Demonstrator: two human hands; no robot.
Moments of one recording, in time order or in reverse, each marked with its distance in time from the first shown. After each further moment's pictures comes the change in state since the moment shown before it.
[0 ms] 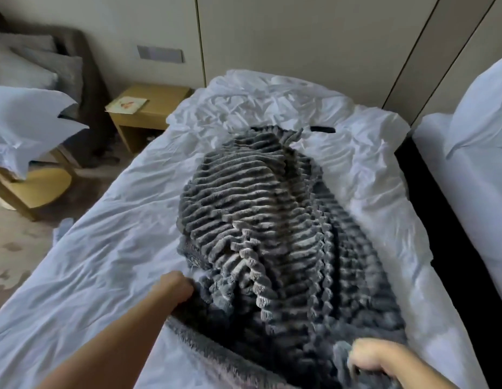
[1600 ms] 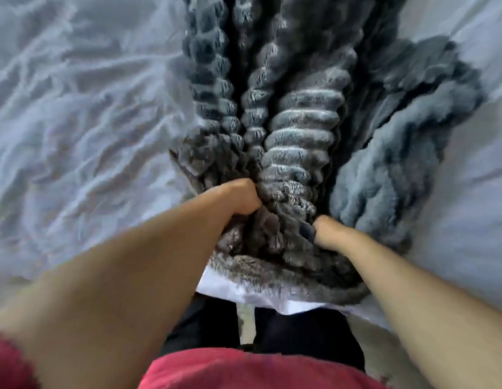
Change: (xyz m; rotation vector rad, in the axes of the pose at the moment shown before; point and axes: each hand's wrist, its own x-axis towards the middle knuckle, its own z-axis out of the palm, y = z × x) left_hand 0.007 -0.084 0.189 0.669 -0.684 0.292; right_hand 0.078 -0.081 0.212 -0.193 -0.281 -0.132
